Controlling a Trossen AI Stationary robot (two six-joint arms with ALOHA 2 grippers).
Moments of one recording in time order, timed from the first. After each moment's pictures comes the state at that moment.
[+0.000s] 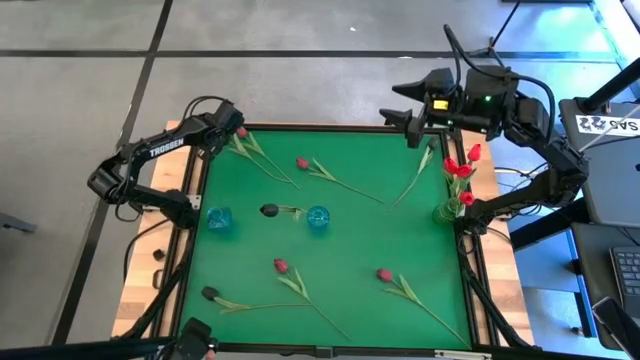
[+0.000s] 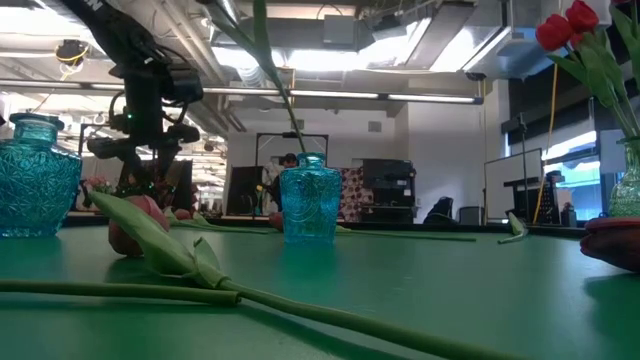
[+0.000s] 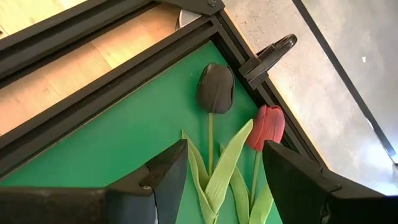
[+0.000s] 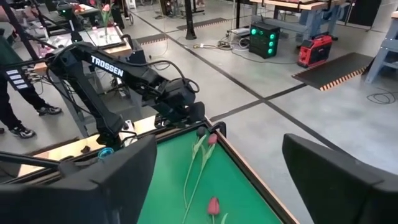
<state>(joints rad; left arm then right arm) 0.97 1.31 0.80 -0.66 -0.45 -1.52 -0.26 1.30 1.88 -0.82 0.14 0.12</state>
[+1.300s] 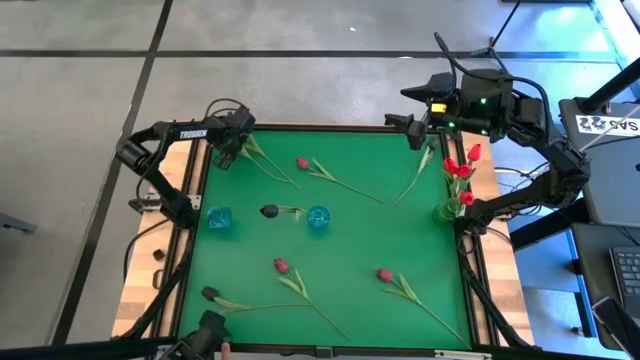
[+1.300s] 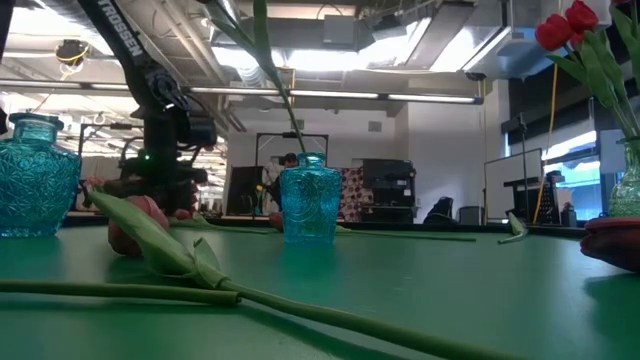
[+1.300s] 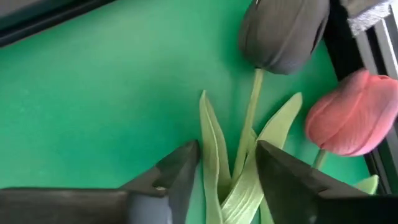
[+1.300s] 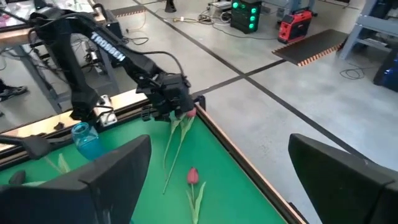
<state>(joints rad) 0.99 1.63 0.81 -0.53 -0.30 -1.72 -0.28 1.29 1.88 -0.95 0.20 0.12</state>
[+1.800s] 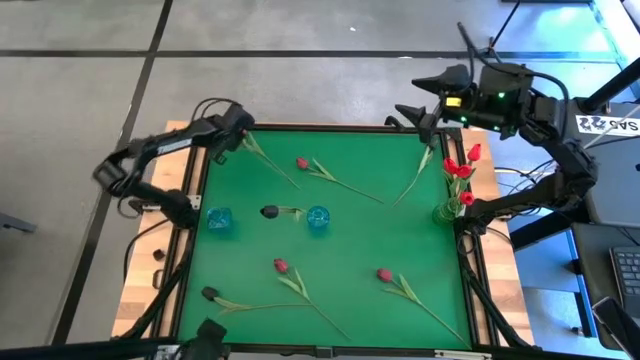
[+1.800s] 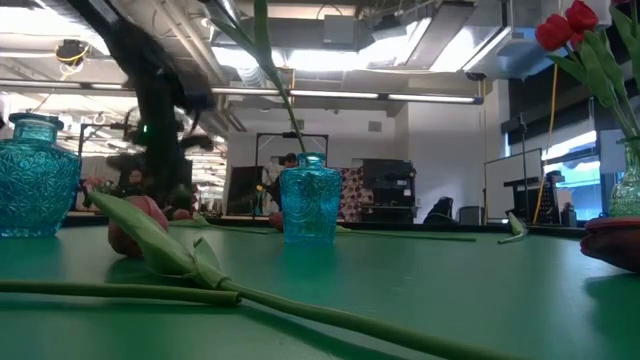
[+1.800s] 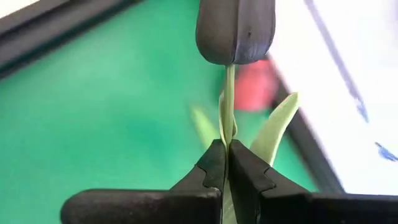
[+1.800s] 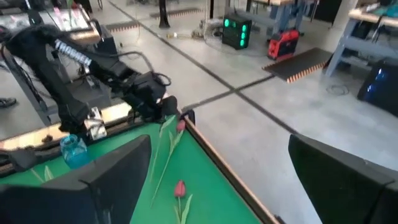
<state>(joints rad) 0.90 1.39 0.80 -0.54 -0.36 -1.58 -0.33 1.24 1.88 -0.93 0.19 0.07</state>
